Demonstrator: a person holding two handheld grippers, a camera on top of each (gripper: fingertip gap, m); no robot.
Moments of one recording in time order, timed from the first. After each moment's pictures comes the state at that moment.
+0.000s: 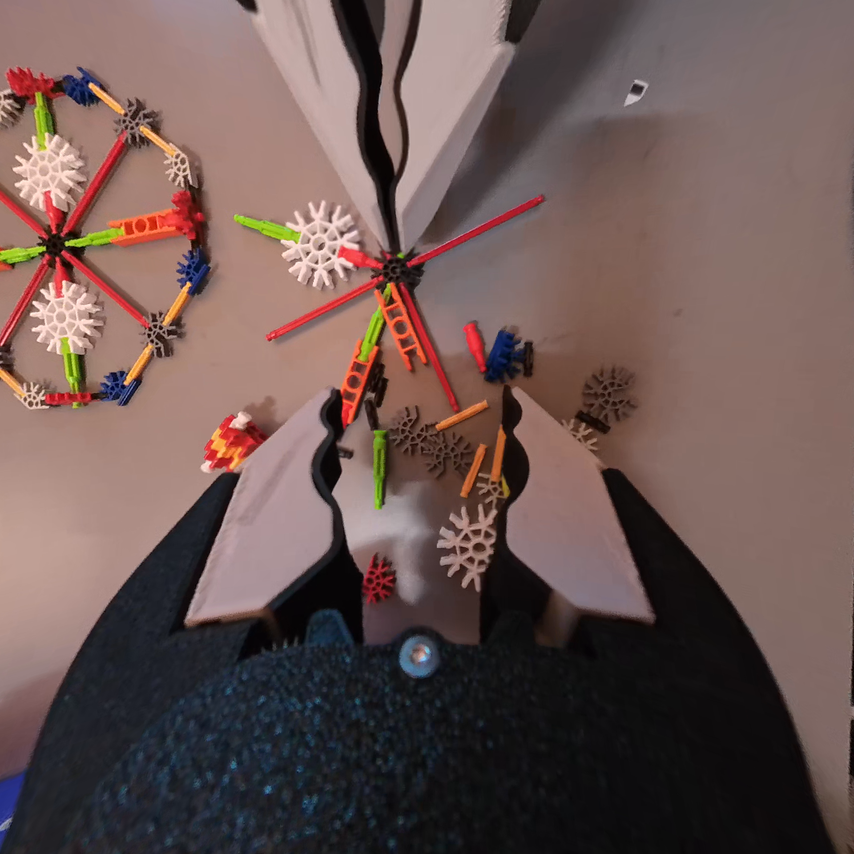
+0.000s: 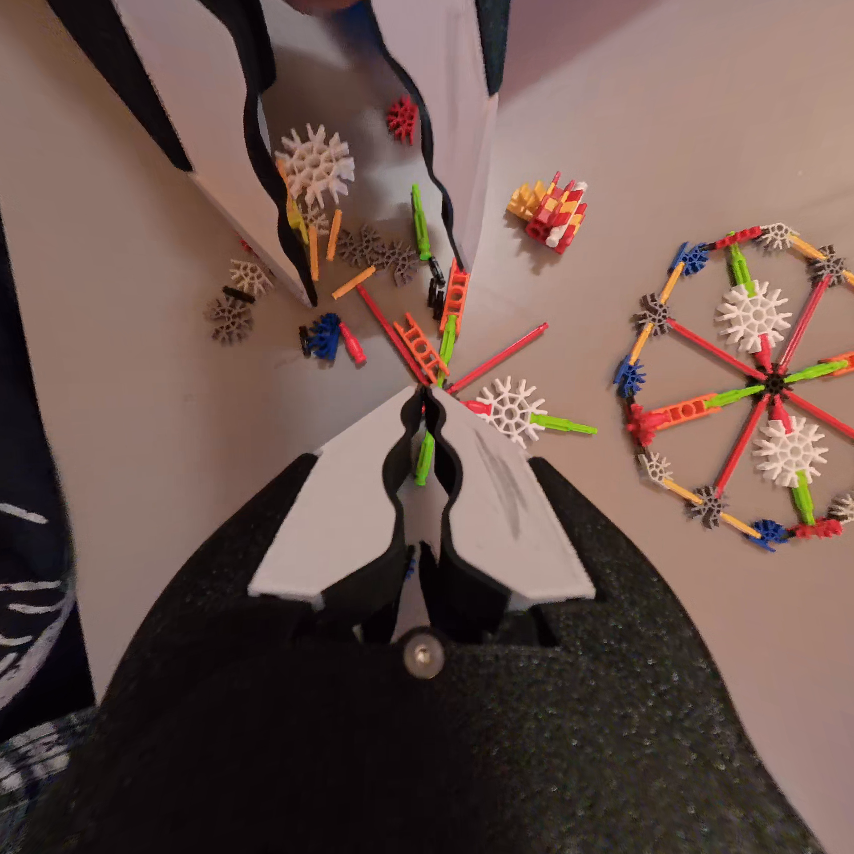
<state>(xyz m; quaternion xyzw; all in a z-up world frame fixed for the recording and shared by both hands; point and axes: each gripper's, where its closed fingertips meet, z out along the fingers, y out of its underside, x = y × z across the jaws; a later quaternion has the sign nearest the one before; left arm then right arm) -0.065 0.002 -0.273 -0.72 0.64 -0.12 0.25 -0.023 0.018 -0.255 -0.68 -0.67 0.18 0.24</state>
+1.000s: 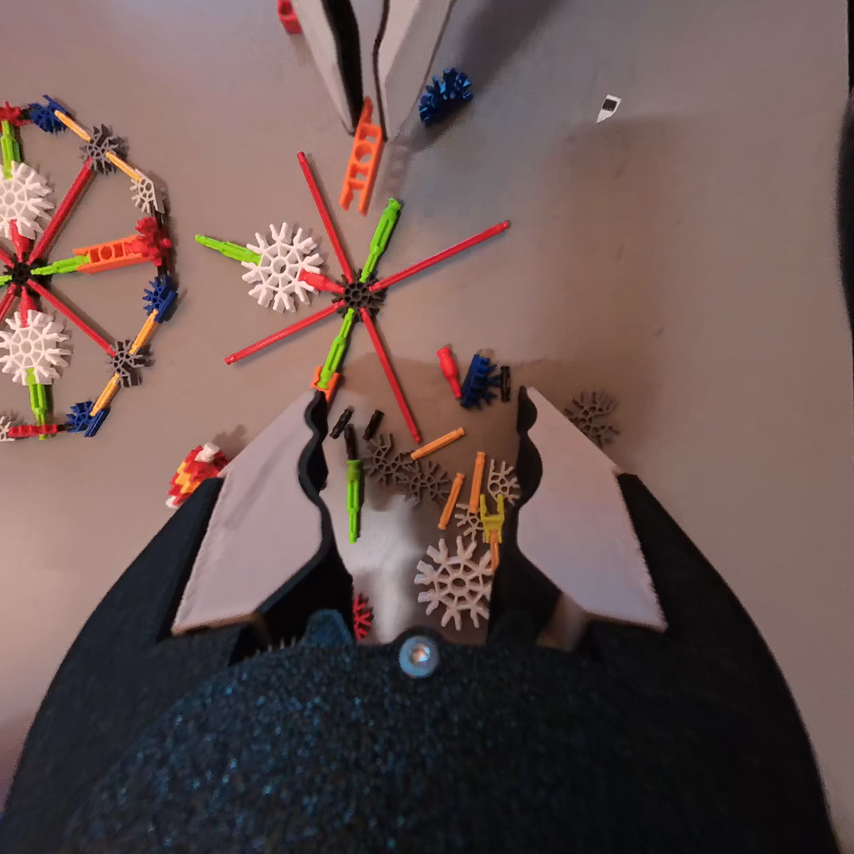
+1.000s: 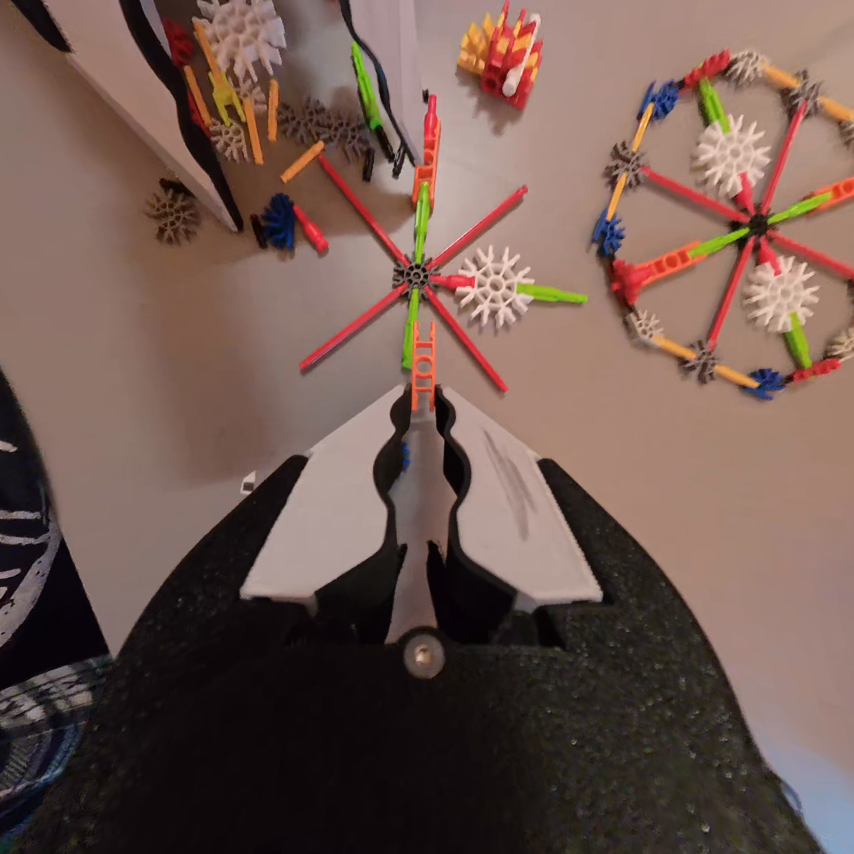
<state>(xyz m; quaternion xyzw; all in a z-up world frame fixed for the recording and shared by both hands) -0.052 -0.008 -0.280 -0.71 0.65 -0.13 0.25 0.033 0.023 -0.263 -0.72 -0.63 0.15 0.24</state>
